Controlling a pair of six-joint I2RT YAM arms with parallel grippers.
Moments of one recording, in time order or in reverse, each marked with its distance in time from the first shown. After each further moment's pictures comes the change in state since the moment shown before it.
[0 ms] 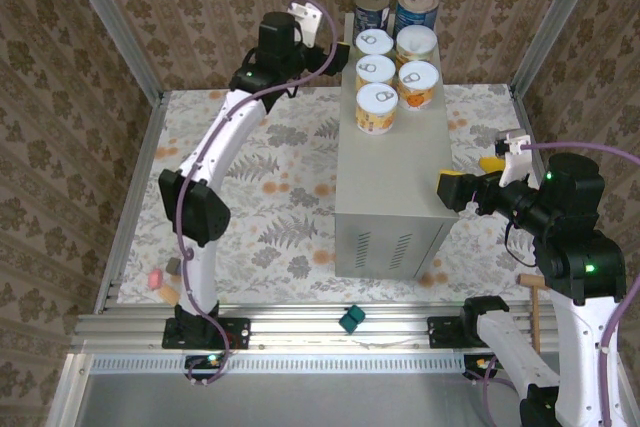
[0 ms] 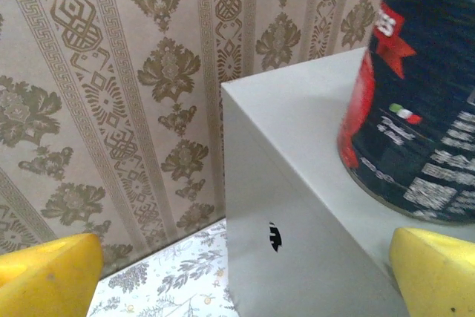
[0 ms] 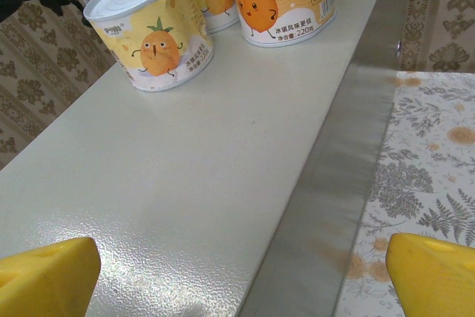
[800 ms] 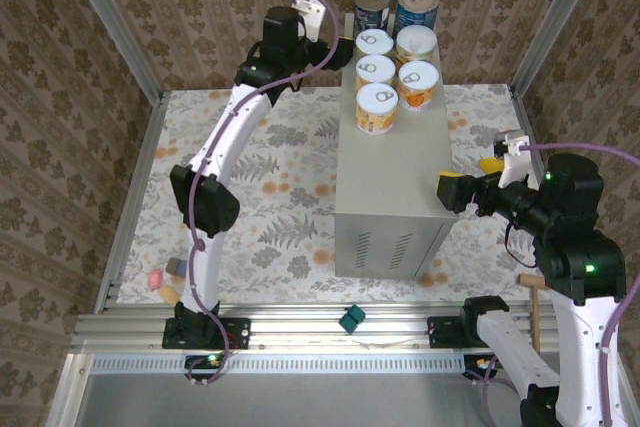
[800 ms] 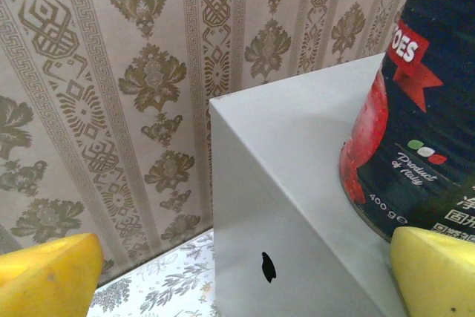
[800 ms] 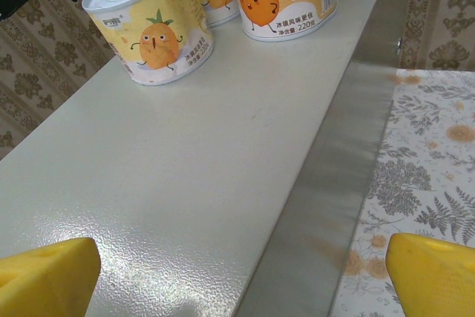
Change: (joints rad) left arm 0.006 0.105 0.162 -0.055 0.050 -0.021; right arm 0.005 0.000 0.000 -0.011 0.004 -0.014
